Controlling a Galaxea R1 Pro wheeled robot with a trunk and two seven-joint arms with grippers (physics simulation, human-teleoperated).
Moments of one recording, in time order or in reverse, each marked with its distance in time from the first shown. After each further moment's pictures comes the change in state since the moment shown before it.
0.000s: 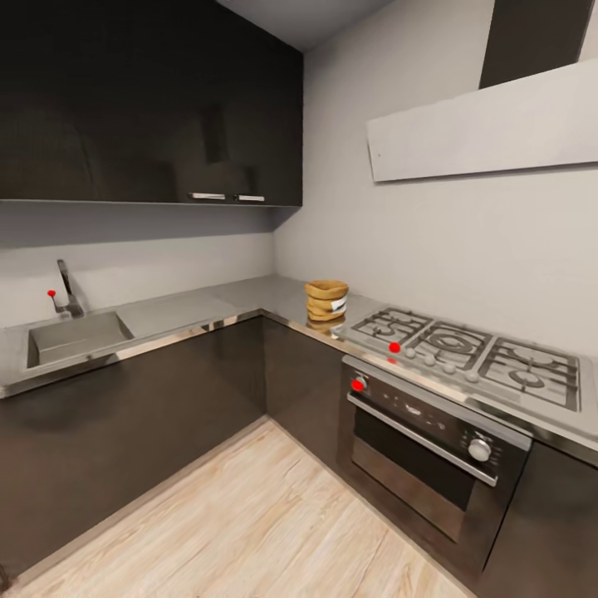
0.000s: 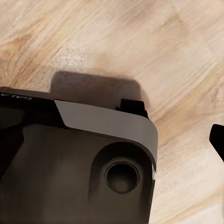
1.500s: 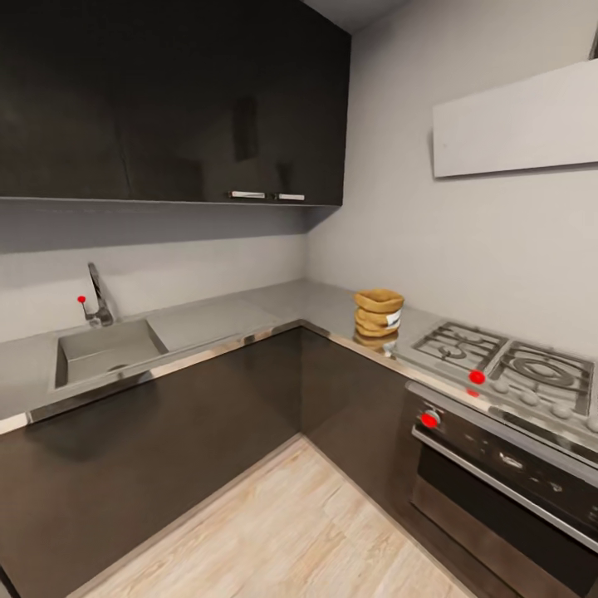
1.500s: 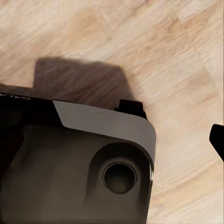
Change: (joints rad) left arm 0.000 0.000 -0.014 0.007 0.007 0.007 -0.009; right arm 0.000 -0.005 0.000 0.000 0.004 -0.004 0.003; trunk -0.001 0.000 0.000
